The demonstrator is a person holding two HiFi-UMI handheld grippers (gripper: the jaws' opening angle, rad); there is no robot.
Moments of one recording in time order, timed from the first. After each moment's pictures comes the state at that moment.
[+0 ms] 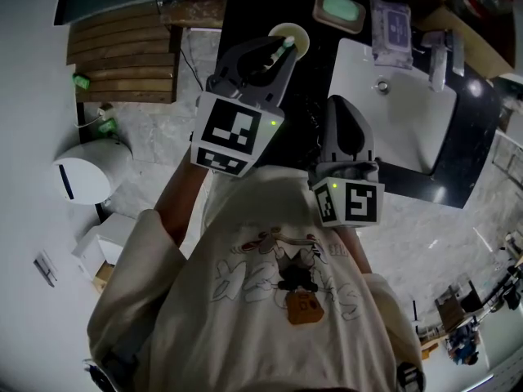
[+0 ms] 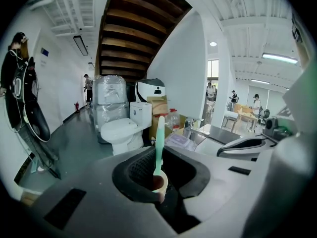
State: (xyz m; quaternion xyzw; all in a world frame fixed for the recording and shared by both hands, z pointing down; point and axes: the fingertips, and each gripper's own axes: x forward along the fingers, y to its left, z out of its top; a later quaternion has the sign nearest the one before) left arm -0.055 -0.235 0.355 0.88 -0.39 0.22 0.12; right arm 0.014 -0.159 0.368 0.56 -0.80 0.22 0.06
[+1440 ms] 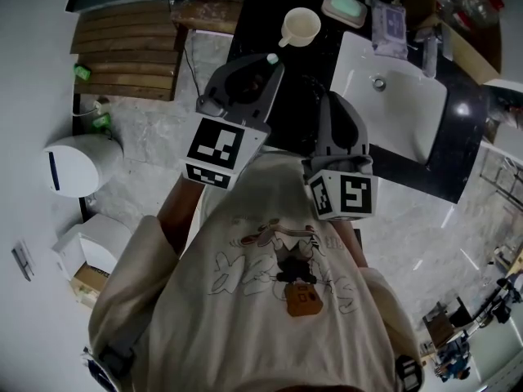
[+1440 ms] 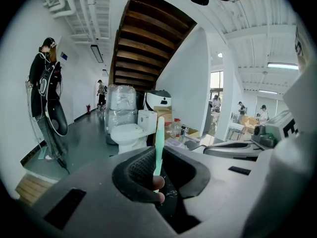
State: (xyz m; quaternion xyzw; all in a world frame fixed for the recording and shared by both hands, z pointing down) left arm -0.109 -0.119 0.305 0.87 -0.45 0.15 0.13; right arm -0.025 -0.079 0.323 0.54 -0.82 0.16 0.04
